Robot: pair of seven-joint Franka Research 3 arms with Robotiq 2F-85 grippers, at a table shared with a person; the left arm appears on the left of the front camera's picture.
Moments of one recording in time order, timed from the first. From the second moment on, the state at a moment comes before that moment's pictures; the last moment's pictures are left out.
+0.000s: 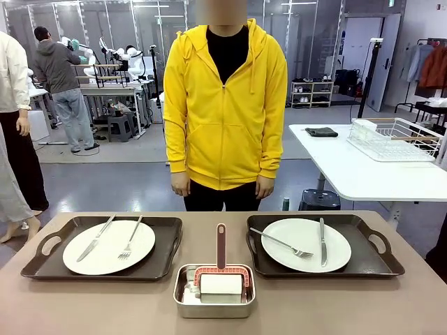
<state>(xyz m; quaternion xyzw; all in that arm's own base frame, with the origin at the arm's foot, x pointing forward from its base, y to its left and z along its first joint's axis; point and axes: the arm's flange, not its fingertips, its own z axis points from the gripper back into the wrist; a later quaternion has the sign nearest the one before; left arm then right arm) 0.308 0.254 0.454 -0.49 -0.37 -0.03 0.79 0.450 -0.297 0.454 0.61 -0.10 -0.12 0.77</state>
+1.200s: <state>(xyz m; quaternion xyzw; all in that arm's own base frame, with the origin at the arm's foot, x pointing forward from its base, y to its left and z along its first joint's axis) 0.311 0.251 0.451 -0.49 -0.36 -0.03 0.79 0.455 -0.292 0.449 0.62 -0.10 -0.12 0.77</state>
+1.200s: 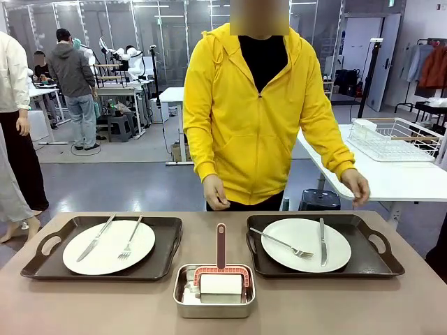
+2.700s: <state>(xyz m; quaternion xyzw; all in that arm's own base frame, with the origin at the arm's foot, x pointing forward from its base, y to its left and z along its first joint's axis) 0.311 0.251 0.451 -0.49 -0.36 -0.03 0.79 0.455 -0.292 0.449 0.62 -0.10 -0.12 0.77</state>
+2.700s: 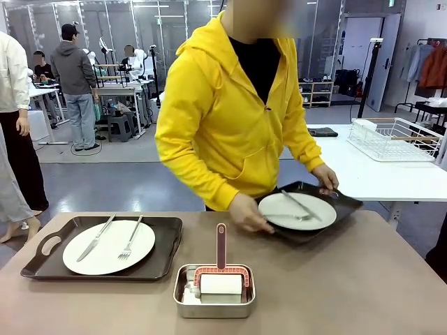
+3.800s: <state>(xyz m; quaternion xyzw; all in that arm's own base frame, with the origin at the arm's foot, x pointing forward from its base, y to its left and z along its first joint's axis) 0.311 0.251 0.451 -0.49 -0.36 -0.03 0.79 0.465 -0.260 0.466 0.58 -0.11 -0.06 0.80</state>
